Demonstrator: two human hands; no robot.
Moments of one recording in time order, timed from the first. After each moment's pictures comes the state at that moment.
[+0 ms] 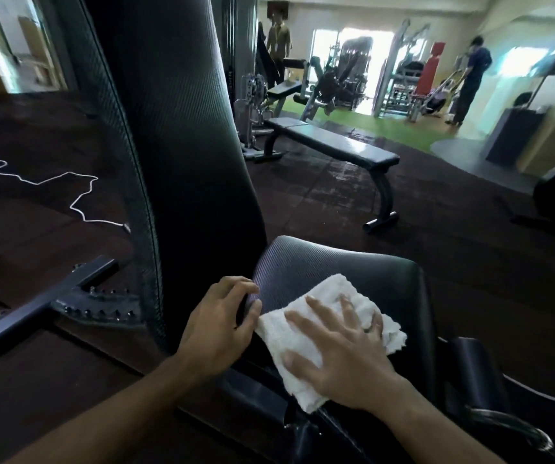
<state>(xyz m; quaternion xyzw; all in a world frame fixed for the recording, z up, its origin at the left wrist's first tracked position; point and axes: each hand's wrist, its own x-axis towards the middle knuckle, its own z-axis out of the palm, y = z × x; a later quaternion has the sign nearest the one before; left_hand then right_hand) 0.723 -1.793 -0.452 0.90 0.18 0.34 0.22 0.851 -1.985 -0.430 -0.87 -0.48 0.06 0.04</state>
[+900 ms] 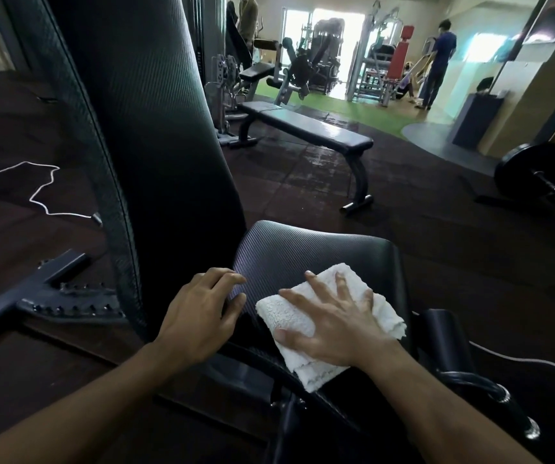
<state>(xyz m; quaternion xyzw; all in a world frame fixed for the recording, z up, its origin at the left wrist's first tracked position) 0.719 -1.790 -0.449 0.94 0.16 0.28 0.13 0.866 -1.987 -0.421 -0.89 -0.44 0.11 -0.01</state>
